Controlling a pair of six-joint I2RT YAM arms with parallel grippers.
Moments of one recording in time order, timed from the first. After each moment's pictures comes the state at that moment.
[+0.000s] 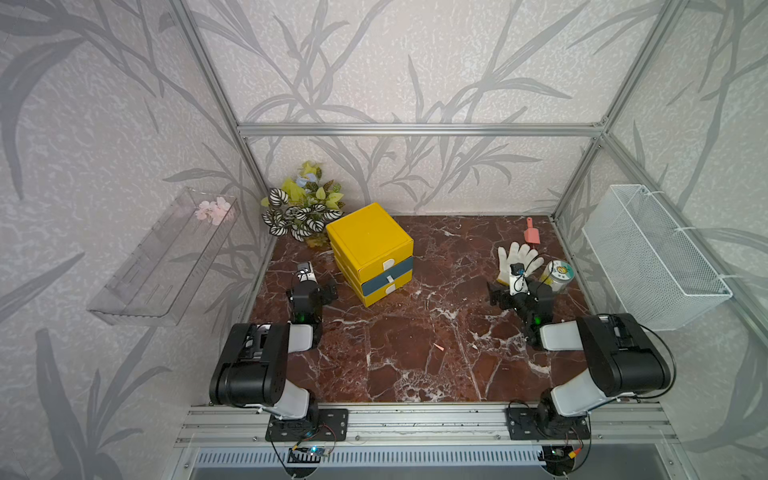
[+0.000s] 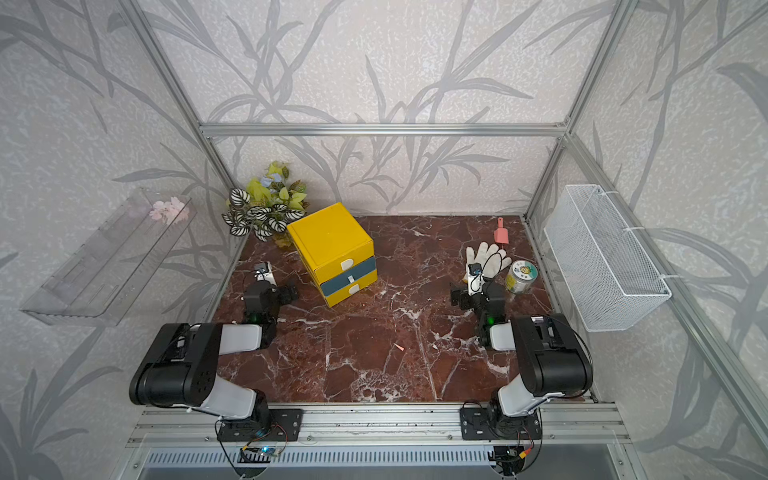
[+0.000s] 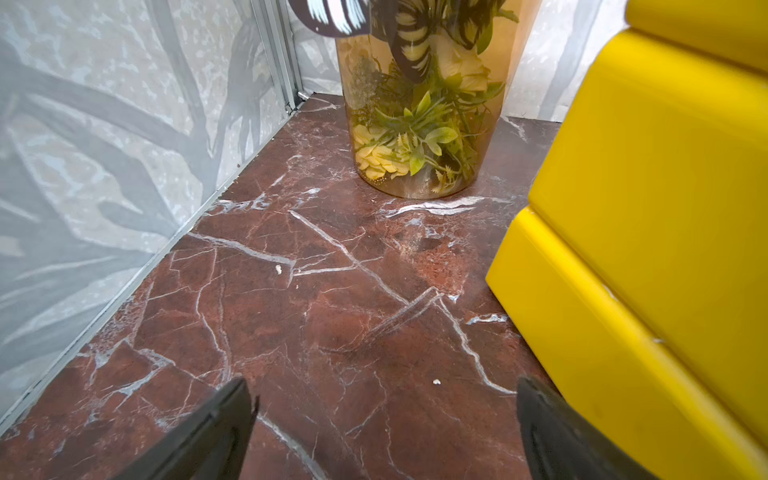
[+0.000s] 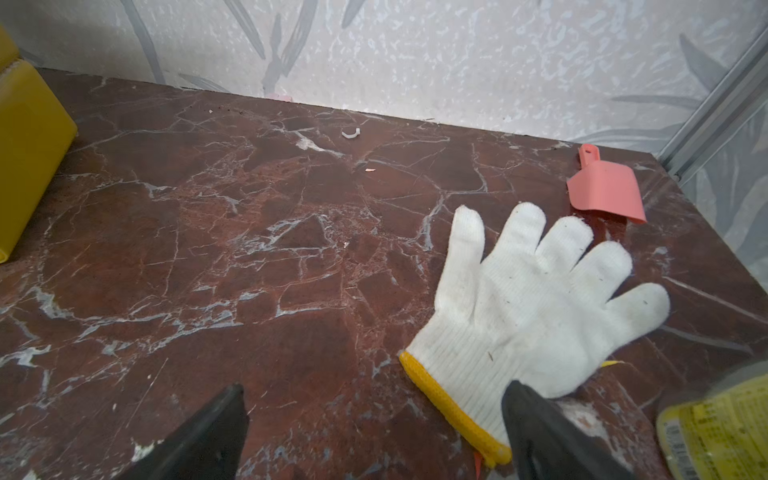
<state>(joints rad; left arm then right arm) 0.03 1.51 0.38 0.74 -0.22 -0.09 0.06 1.57 0.35 0.86 -0.13 -0.08</state>
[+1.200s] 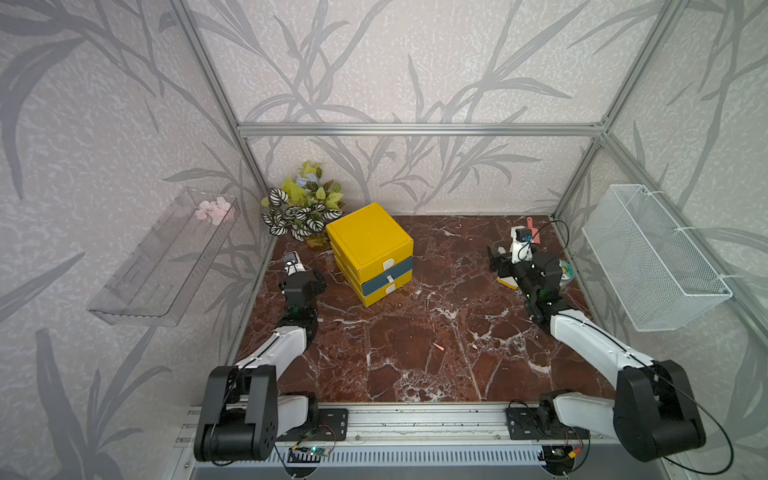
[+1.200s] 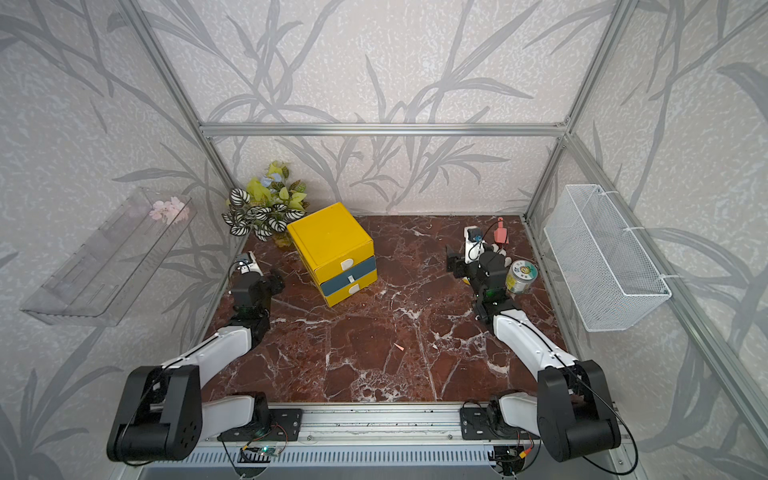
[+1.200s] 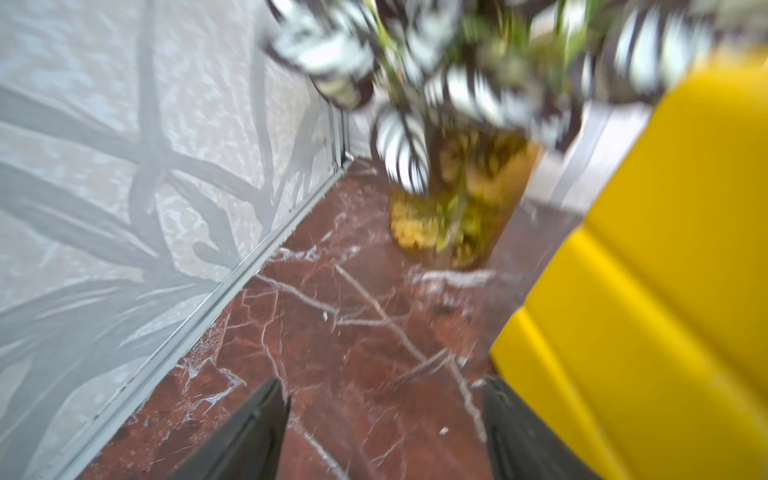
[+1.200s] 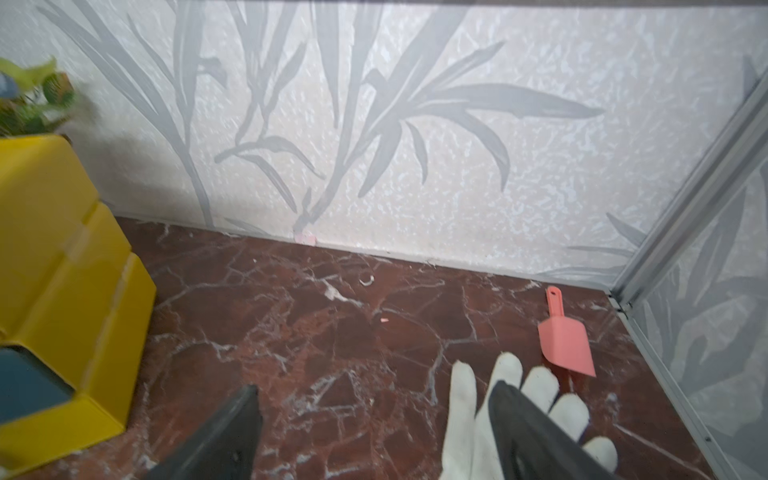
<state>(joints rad) 0.02 1.19 0.47 0.44 -0.35 -0.23 0.22 1.26 0.75 0.36 -0.02 0.04</state>
